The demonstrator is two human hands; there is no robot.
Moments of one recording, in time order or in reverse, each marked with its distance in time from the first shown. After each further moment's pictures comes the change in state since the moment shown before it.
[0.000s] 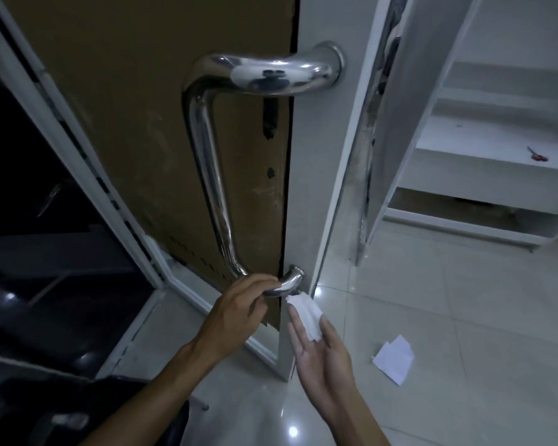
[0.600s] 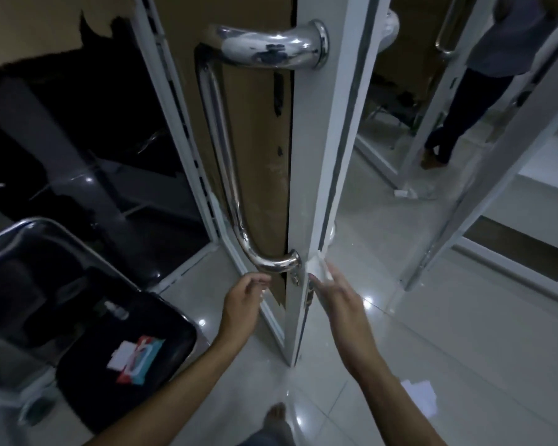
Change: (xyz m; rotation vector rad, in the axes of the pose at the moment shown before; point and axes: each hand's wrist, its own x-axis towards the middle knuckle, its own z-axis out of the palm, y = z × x) left_hand -0.011 0.062 0.099 -0.376 0.578 -0.946; right_hand 0.025 -0.126 0.001 -1.116 -0.511 -0.285
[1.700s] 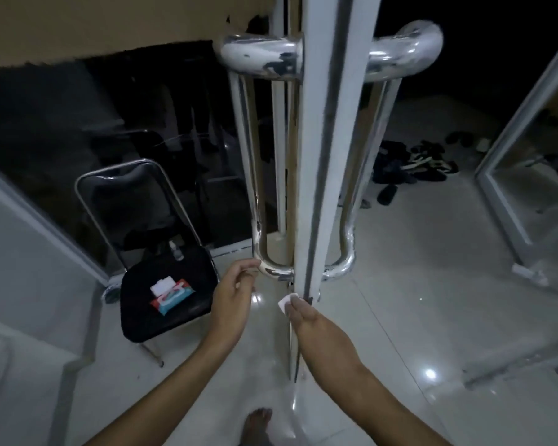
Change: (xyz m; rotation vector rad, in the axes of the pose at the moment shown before) left_hand -0.030 0.056 0.067 0.010 0.578 0.010; right_hand 0.076 0.001 -0.068 -1.135 -0.972 -0.439
